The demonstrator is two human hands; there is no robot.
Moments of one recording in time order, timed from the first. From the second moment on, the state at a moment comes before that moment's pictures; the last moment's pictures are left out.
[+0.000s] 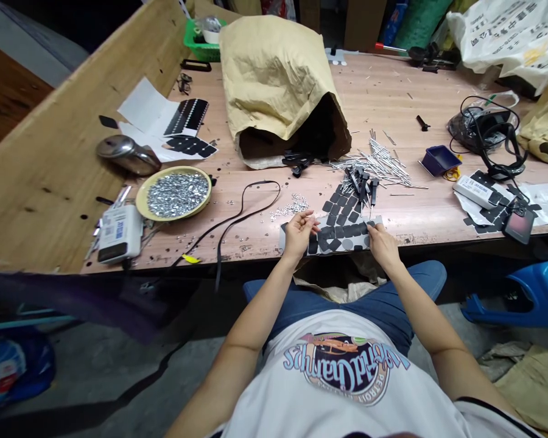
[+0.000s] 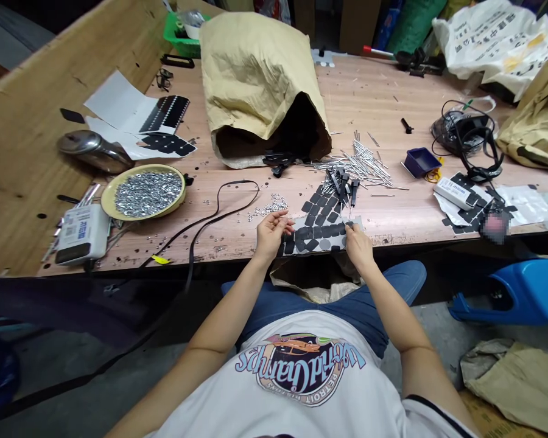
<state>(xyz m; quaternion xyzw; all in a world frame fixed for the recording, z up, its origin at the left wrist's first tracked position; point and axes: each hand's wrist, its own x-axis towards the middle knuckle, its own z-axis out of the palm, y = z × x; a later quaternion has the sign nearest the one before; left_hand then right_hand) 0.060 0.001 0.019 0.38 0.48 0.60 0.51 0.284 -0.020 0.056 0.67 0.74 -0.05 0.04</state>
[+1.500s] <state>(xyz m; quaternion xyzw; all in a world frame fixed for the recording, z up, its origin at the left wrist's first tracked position) 0.059 0.000 0.024 0.44 0.53 0.58 0.43 0.266 -0.044 0.044 0.56 0.81 -0.12 -0.10</state>
